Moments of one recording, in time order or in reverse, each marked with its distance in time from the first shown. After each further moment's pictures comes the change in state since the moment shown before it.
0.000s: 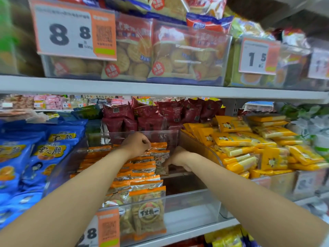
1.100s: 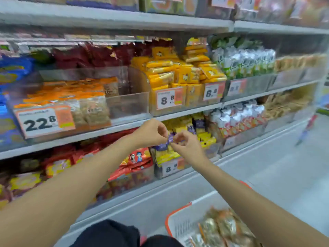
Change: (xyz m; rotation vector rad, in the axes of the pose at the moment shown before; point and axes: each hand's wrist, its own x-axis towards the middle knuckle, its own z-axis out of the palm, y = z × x) left_hand -0.218 0.180 0.143 -0.196 -0.391 0.180; right_hand -0.288 0.218 0.000 0.233 0.429 -0.135
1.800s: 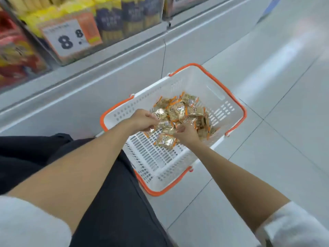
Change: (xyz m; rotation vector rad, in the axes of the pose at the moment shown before) left_hand -0.058 -0.050 0.396 -0.548 -0.575 -0.648; right_hand -0.229 0.351 -0.041 -0.204 -0.132 0.917
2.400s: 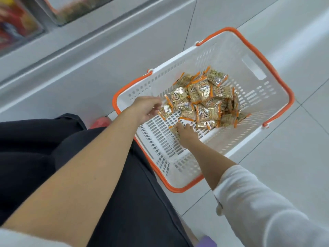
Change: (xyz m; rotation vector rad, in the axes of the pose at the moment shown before) left_hand 0.032 -0.041 -0.025 -0.569 0.157 -0.293; right_hand 0.062 0.073 0.127 -0.829 -0.306 -0.034
